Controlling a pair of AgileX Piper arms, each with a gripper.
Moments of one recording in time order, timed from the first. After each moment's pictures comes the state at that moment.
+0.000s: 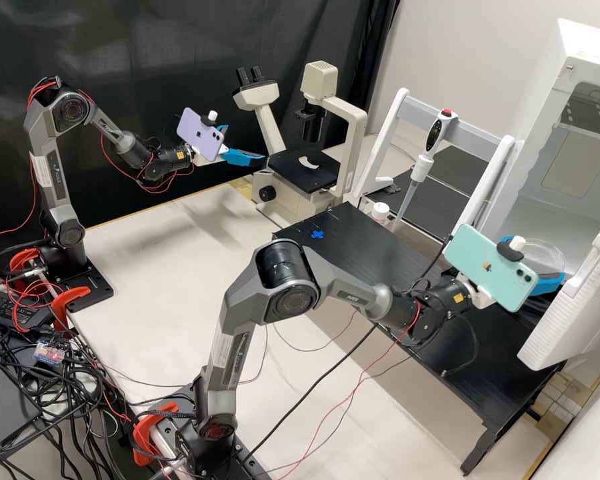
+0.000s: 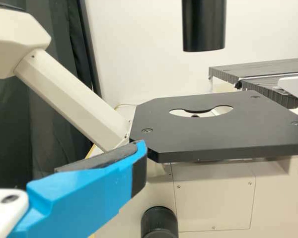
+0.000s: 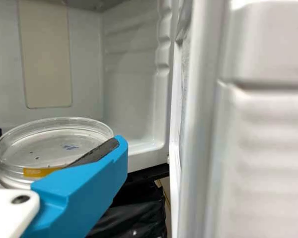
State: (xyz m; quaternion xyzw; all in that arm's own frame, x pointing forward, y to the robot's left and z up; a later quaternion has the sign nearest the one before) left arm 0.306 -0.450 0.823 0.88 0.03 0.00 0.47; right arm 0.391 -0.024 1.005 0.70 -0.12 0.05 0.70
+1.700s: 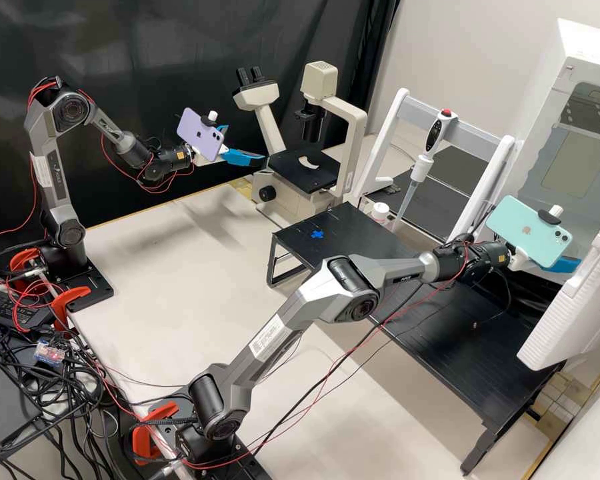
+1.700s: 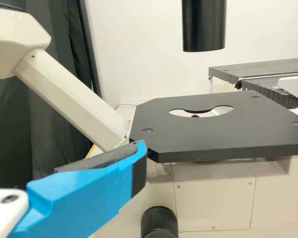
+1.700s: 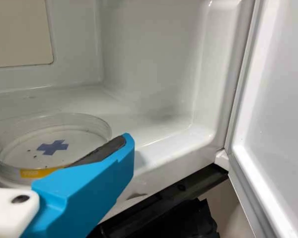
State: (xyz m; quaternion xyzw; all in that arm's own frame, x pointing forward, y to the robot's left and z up) left arm 0.306 -0.450 0.823 0.88 0.03 0.00 0.47; right arm 0.537 -0.017 0.979 0.71 -0.14 -0.06 0.69
